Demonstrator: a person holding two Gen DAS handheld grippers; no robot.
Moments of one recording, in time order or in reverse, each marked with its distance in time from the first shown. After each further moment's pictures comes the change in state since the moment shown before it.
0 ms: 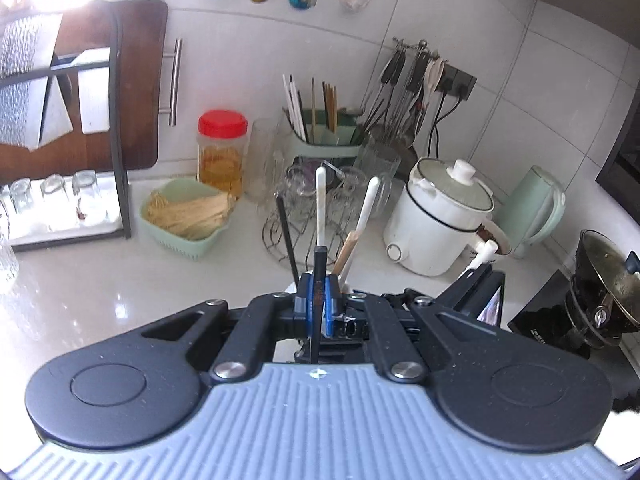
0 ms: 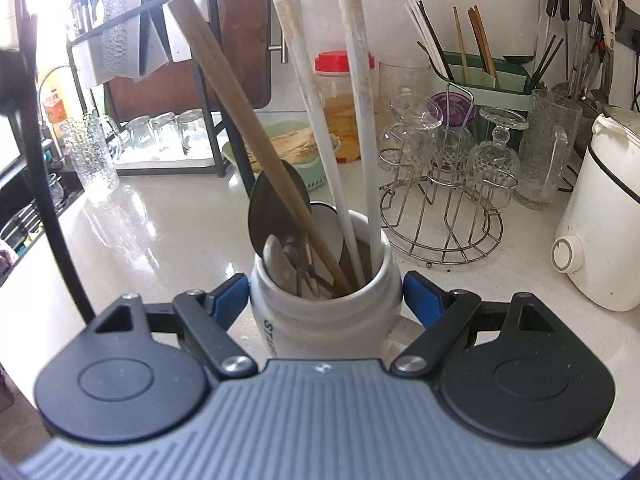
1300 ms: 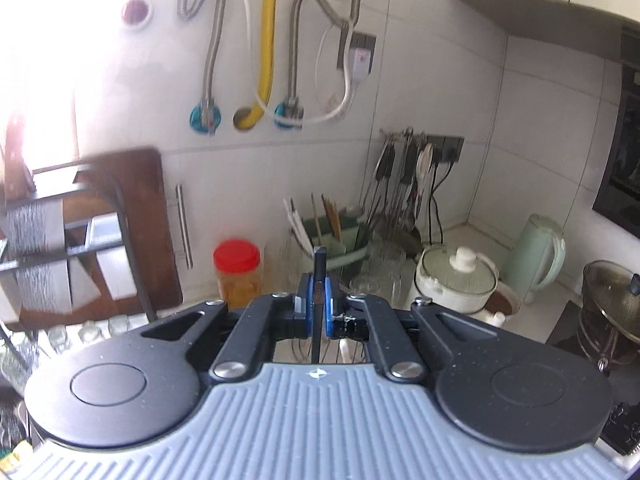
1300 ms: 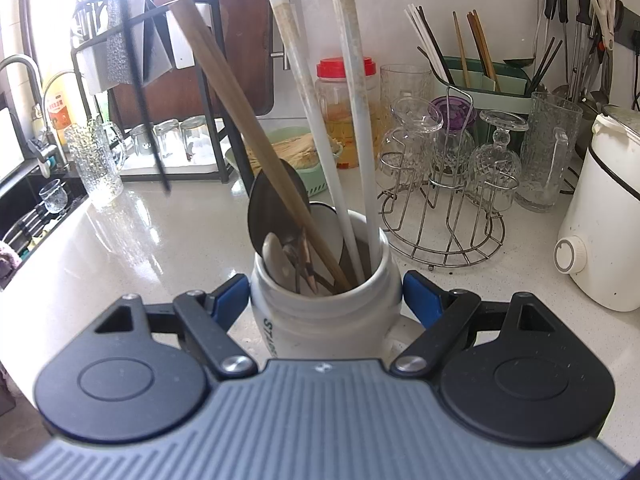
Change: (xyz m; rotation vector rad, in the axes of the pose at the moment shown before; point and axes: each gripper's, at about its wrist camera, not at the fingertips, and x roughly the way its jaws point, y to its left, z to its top) left arm -0.053 0.000 0.126 0.169 -0.181 0.025; right arm -0.003 -0.002 -0.002 0.005 -0.021 0.011
